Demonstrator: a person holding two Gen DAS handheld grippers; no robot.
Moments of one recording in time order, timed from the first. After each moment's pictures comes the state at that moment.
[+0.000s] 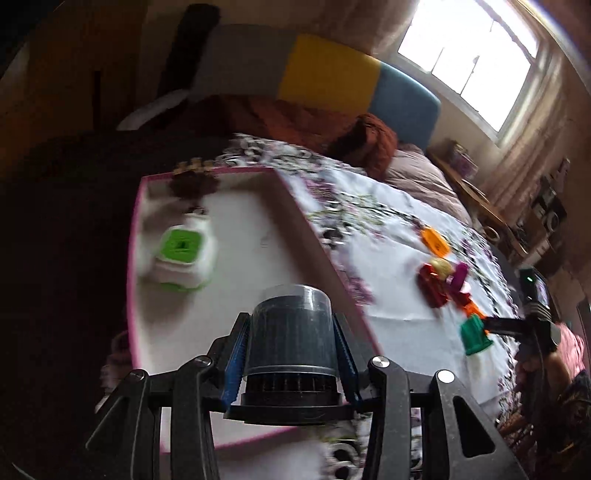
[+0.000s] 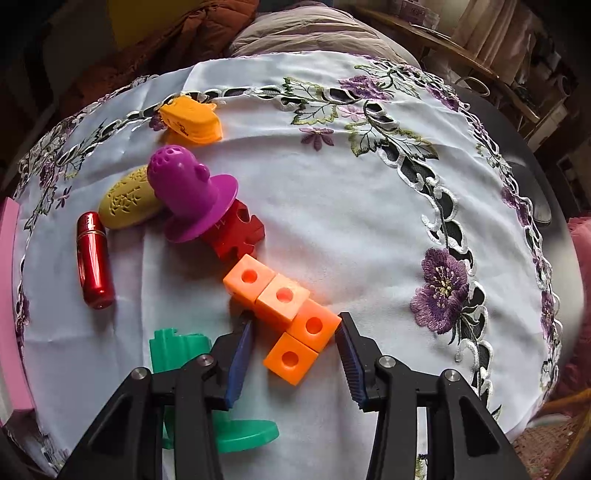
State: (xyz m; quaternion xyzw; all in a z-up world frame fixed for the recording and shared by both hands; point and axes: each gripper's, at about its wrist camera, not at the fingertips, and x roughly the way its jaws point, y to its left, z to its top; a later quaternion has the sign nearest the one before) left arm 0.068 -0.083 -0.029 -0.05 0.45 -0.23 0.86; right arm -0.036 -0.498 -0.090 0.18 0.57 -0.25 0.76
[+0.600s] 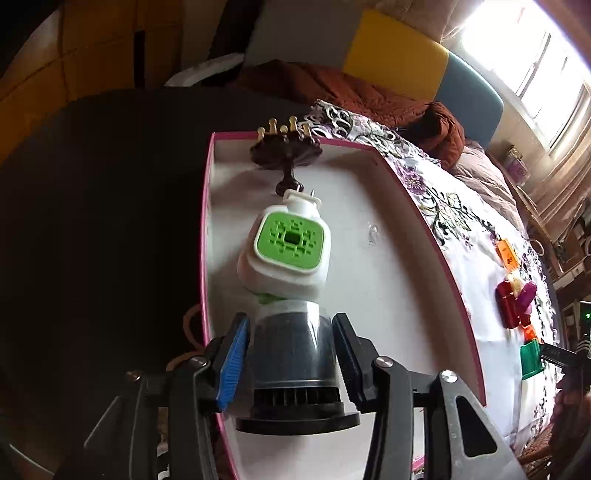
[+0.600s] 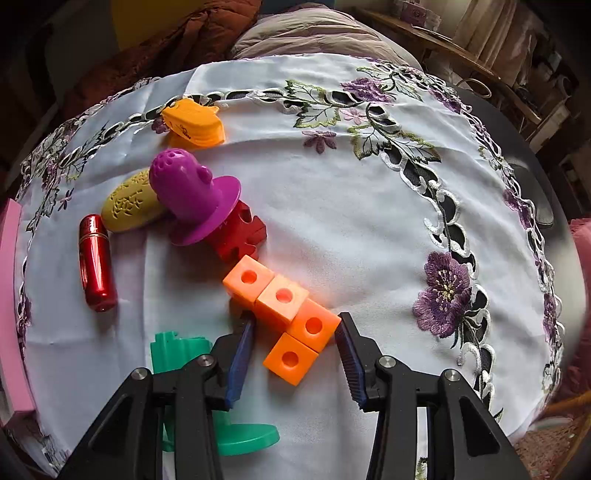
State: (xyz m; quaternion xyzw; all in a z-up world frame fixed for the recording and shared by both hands) left arm 0.121 -0.053 -0.073 -0.04 0.50 -0.15 0.85; right arm -0.035 -0.499 -0.090 0.18 0.56 -0.25 0.77
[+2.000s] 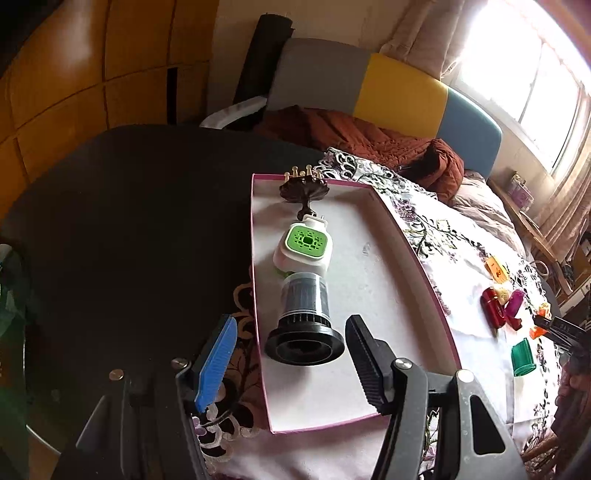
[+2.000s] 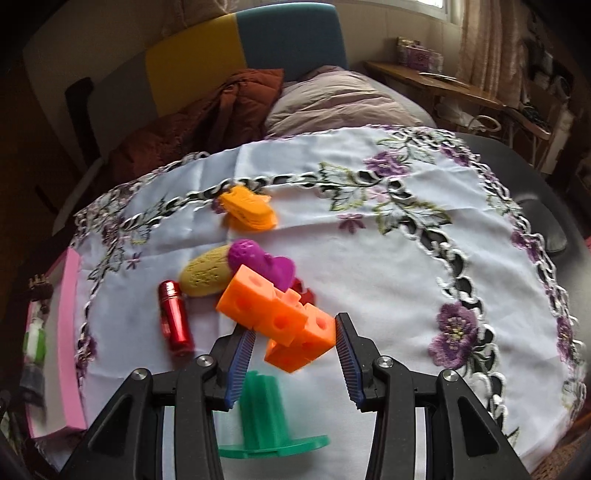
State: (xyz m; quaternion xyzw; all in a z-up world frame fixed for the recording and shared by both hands) left arm 0.053 -0.022 -0.029 -0.05 0.44 -0.12 0.89; right arm -0.044 -0.482 -0.042 0.20 0.44 -0.21 0.85
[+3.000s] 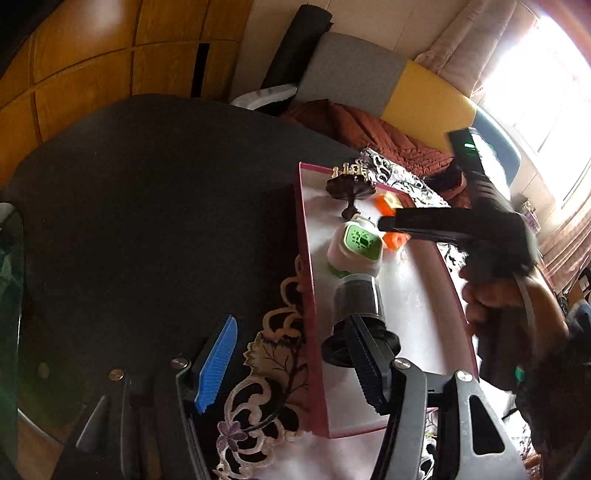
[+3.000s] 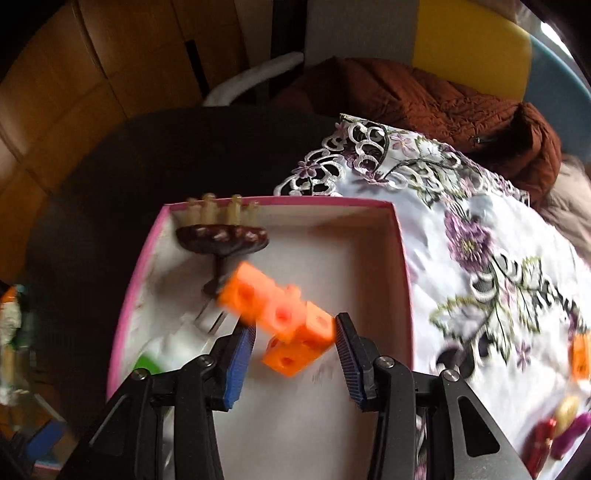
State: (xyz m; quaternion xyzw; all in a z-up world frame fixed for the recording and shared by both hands) left arm 0.069 0.024 -0.049 -0.11 0.46 -0.09 0.88; right arm 0.218 -0.160 -0.070 0.02 0.52 0.05 0.85
